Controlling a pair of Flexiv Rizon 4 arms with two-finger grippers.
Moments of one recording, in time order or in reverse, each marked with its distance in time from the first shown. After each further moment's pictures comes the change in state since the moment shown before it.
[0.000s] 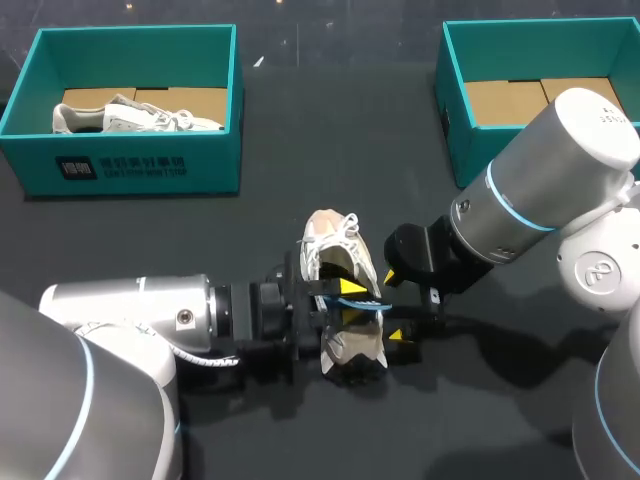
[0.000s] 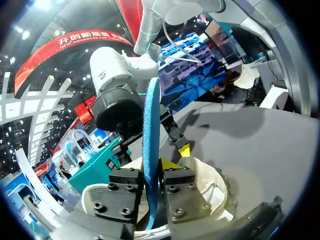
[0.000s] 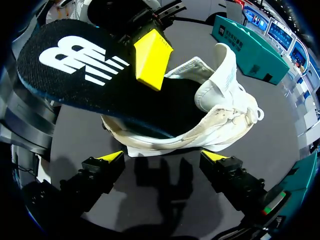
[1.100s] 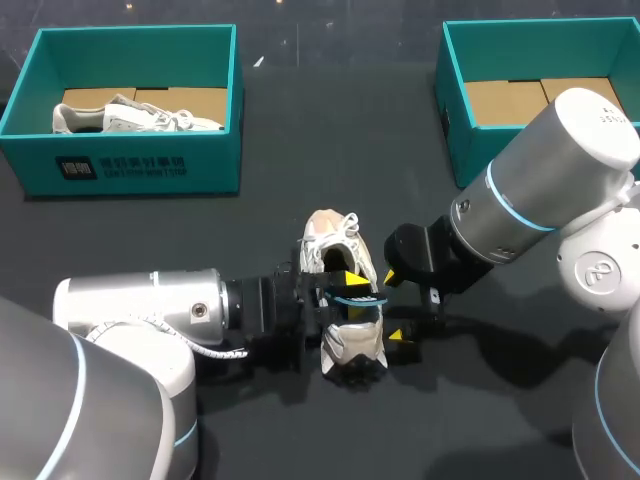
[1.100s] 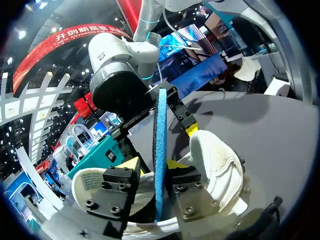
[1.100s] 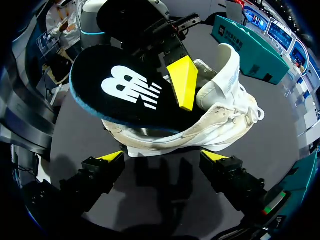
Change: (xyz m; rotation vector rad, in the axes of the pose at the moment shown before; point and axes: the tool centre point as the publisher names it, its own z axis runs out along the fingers) left arm -0.007 0.027 0.011 -0.063 0.000 0.002; right arm 0.000 0.000 0.000 0.000 0.000 0.000
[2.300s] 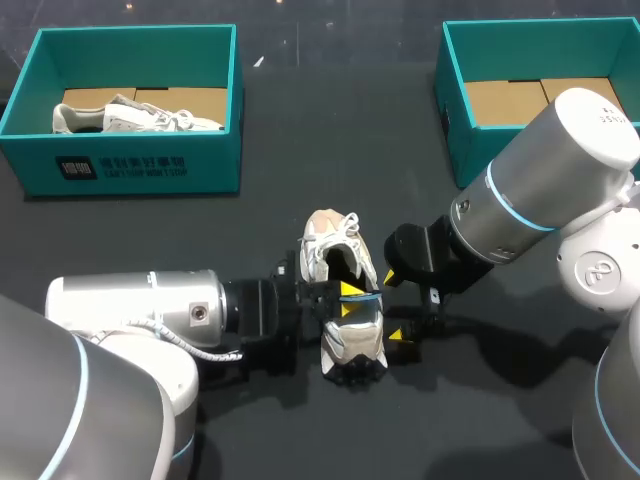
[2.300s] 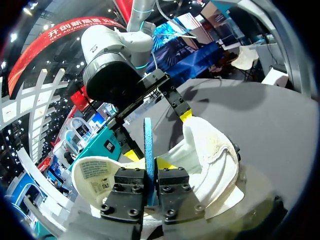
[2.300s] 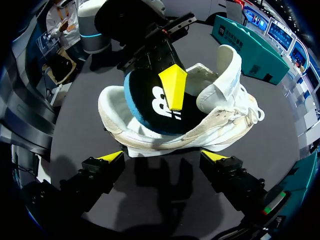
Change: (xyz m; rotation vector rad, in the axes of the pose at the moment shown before) left arm 0.005 0.013 -0.007 -0.113 0.019 0.035; right arm 0.000 0.000 0.000 0.000 0.000 0.000
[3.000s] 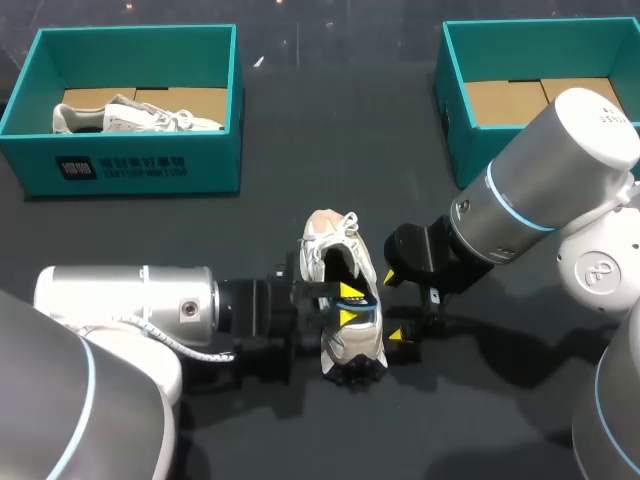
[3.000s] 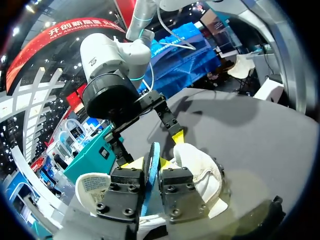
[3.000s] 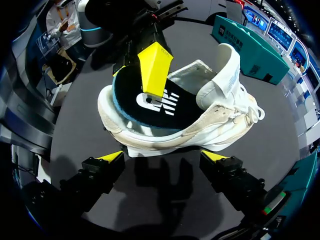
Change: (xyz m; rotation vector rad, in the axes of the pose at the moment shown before) left arm 0.008 -0.024 -0.011 0.046 0.059 -0.032; right arm 0.000 0.000 0.000 0.000 0.000 0.000
